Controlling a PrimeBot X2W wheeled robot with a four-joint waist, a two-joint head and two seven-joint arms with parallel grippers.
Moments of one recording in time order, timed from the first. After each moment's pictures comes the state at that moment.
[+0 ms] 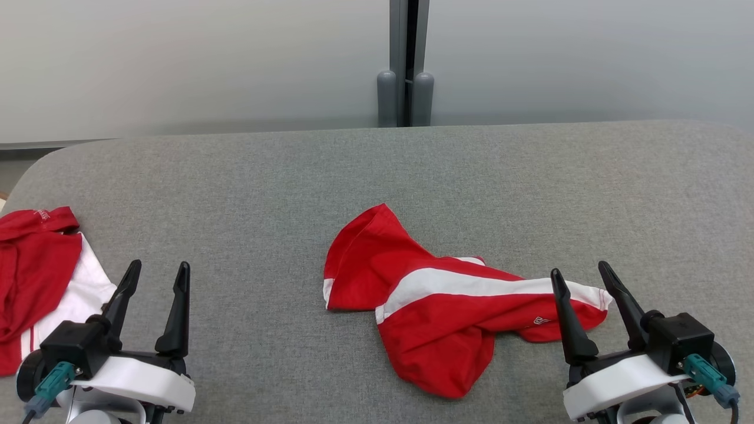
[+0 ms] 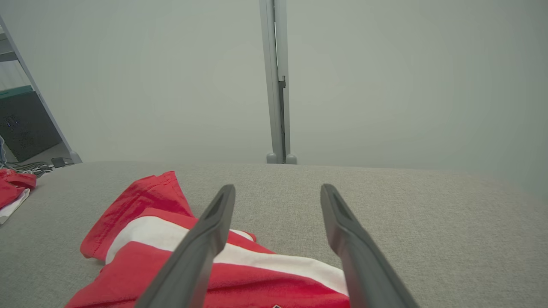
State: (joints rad) left arm -0.08 0.36 -0.23 0.17 -0.49 0.04 -0.26; right arm -0.01 -0.05 0.11 0.04 0.12 0.13 -0.05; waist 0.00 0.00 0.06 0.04
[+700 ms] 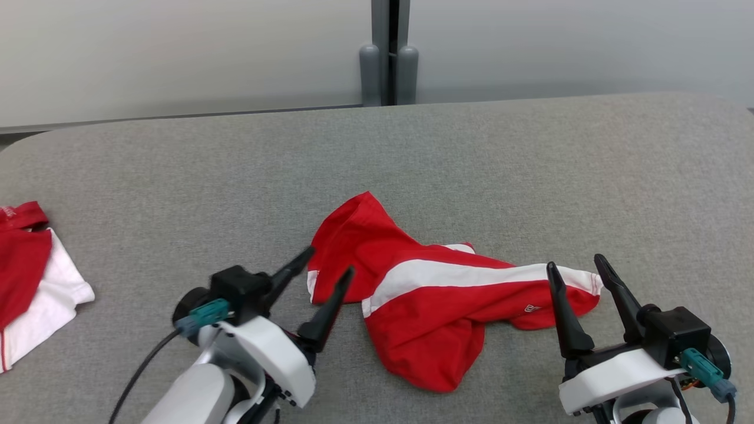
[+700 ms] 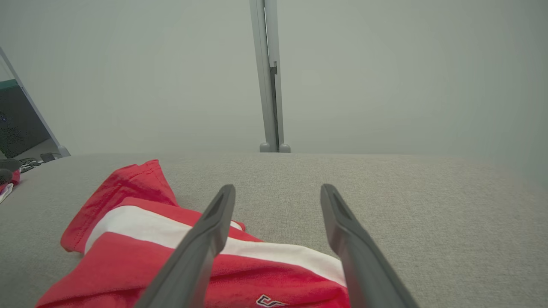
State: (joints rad) left arm -0.28 0.27 -0.54 0.18 -0.54 -0.12 -0.04; right arm -0.03 -0.05 0.12 0.04 0.13 0.13 -0.05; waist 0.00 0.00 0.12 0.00
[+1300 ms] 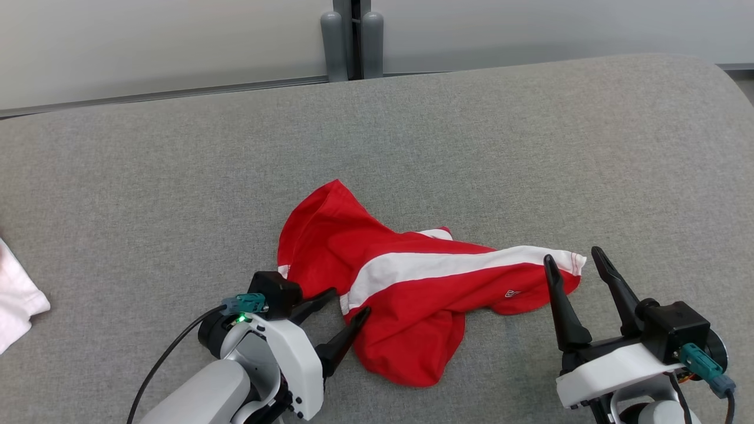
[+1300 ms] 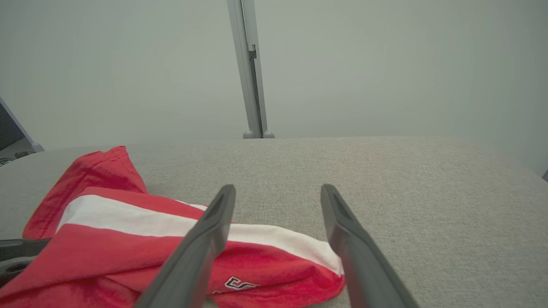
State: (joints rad) left arm -0.45 0.31 -0.86 0.40 -0.79 -0.13 0.02; right arm -0.05 -0.05 0.13 0.06 0.14 0.13 -0.07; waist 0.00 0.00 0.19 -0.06
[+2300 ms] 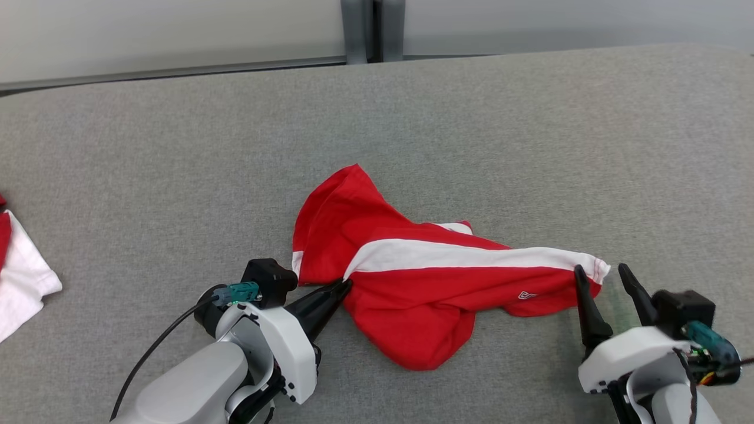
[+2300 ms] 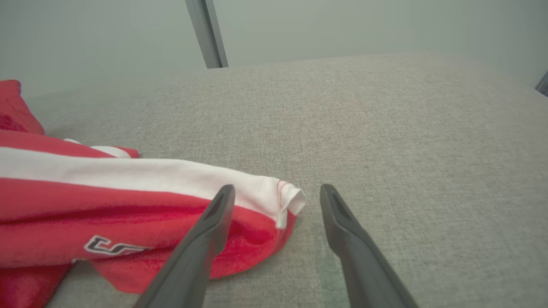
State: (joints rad) left arm -0.60 0.35 -1.09 0.51 -0.92 -0.13 -0.15; right arm -0.13 -0.05 0.00 0.33 0.13 0.13 -0.05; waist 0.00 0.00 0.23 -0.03
